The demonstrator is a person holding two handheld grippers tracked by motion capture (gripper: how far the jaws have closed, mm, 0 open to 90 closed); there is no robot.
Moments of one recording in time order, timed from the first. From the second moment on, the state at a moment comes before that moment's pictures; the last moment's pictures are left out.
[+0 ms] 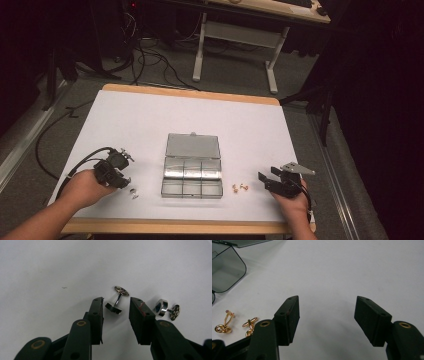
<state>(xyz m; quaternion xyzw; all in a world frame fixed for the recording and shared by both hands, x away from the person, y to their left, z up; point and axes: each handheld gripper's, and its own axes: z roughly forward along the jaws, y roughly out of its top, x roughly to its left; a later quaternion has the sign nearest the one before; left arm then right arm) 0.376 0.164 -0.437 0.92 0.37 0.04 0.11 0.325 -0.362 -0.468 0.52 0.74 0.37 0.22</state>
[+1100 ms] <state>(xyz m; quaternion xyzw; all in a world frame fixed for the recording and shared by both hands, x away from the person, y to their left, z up) 0.382 0.163 -0.429 0.92 0.38 0.04 0.11 0.326 -0.361 -0.469 0.52 0.74 0.37 0.20</state>
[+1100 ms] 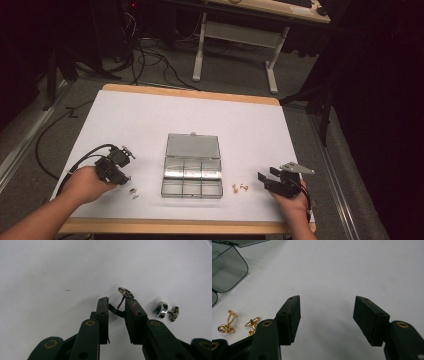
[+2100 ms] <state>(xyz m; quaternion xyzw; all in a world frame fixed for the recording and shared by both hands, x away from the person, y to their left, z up) 0.369 0.126 -0.393 0.93 0.34 0.05 0.12 0.327 -0.360 -0.469 0.52 0.74 0.37 0.20</state>
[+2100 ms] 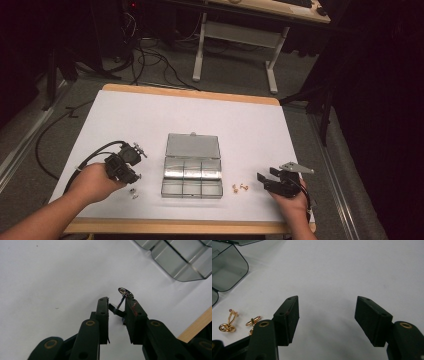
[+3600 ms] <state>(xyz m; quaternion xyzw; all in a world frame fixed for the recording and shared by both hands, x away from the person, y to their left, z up) 0.374 0.044 -0.372 0.95 0.28 0.02 0.14 0.327 -0.363 -0.469 0.52 0.74 0.37 0.19</state>
